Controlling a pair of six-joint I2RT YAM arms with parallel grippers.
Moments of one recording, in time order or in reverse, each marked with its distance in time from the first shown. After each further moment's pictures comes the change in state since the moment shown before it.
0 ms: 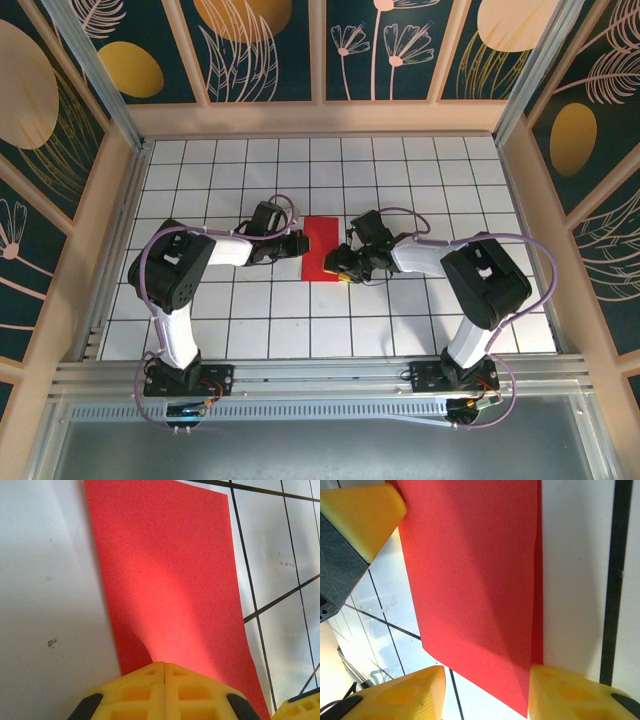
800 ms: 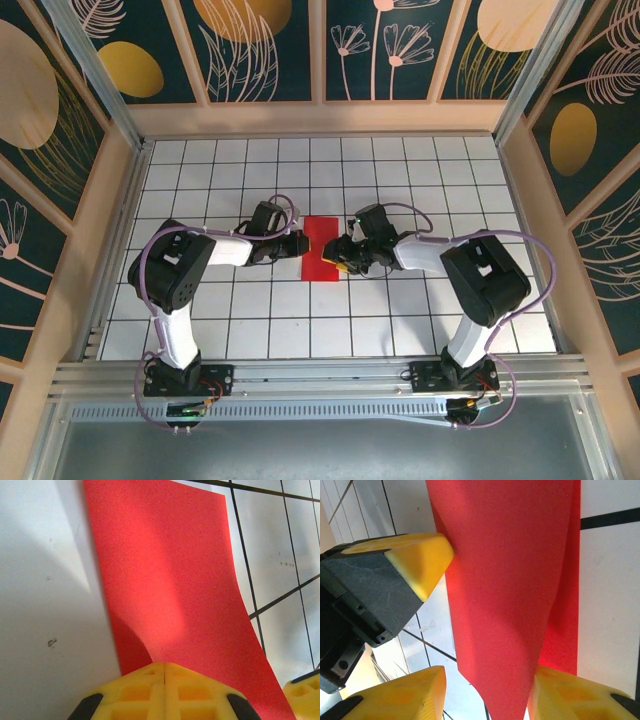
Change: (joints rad) left arm 0.000 -0.001 -0.001 0.001 0.000 0.000; right arm -0.042 0.026 -0.001 0.143 -0.053 0.053
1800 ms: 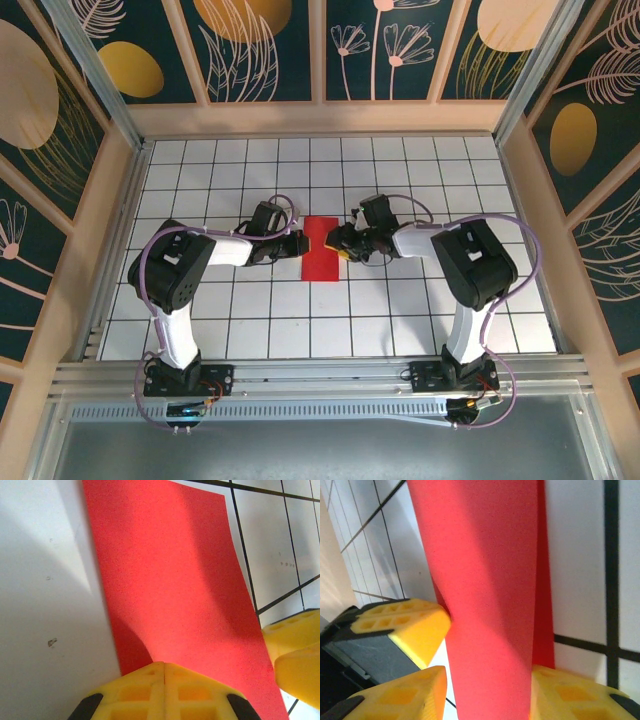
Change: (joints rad) left arm -0.001 0.000 0.000 0.000 -0.003 0.000; right arm -0.078 0.122 0.097 0.051 -0.029 -0.031
